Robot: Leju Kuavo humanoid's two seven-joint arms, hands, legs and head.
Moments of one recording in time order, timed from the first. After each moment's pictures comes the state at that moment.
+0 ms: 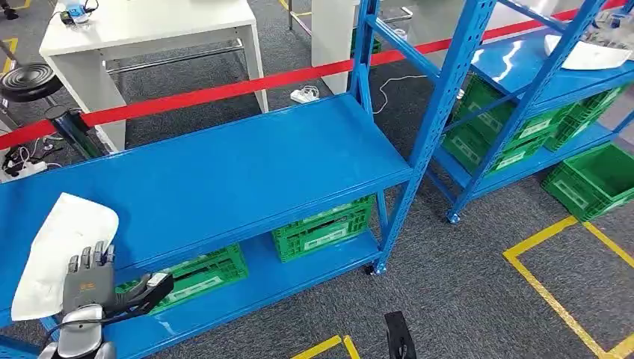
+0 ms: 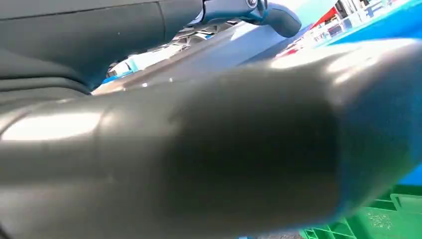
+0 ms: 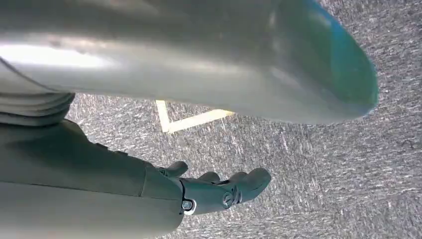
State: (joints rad) left arm -0.60 0.07 -0.42 -0.44 -1.57 0.31 0.29; right arm -0.07 0.22 -1.01 -0.19 0.80 0.05 -0.24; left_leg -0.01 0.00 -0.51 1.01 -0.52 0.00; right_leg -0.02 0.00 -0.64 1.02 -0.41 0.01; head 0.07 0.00
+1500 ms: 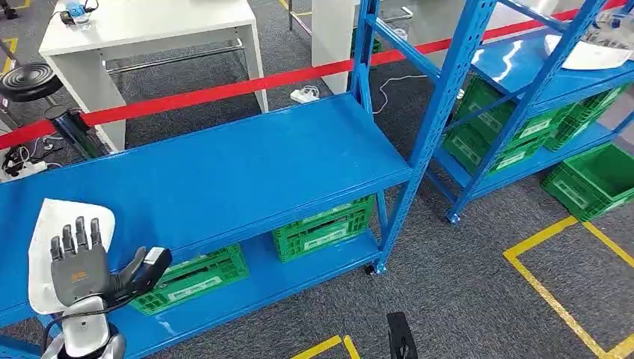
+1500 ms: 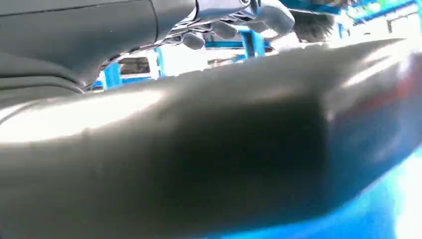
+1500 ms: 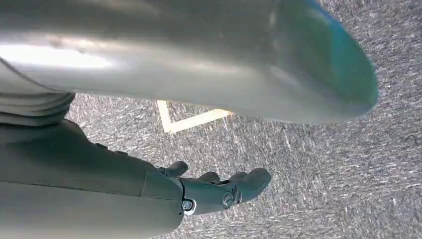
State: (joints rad) left arm -0.59 0.06 -0.46 -0.50 -1.57 0.46 0.40; right arm -0.08 0.22 -1.01 -0.19 0.81 0.04 -0.24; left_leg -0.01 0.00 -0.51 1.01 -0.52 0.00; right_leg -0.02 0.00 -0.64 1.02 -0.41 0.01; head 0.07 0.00
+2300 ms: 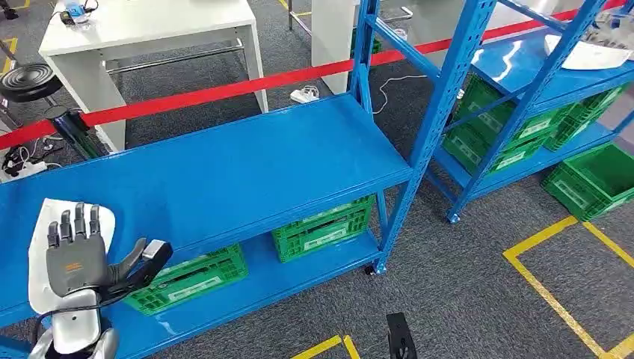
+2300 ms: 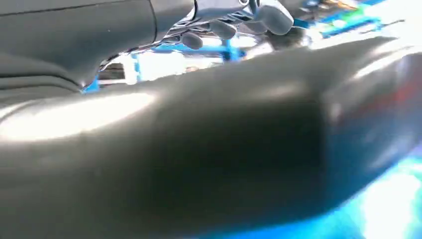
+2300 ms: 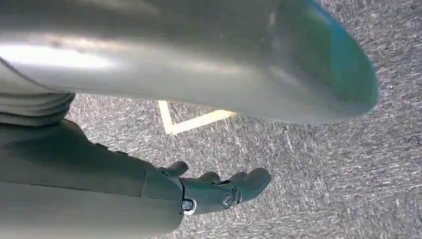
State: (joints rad) left arm -0.52 0.09 -0.43 -0.82 -1.57 0.37 0.36; right arm -0.07 0.22 -1.04 -0.19 0.81 0.04 -0.24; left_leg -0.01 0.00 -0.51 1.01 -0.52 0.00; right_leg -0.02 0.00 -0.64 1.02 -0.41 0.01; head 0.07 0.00
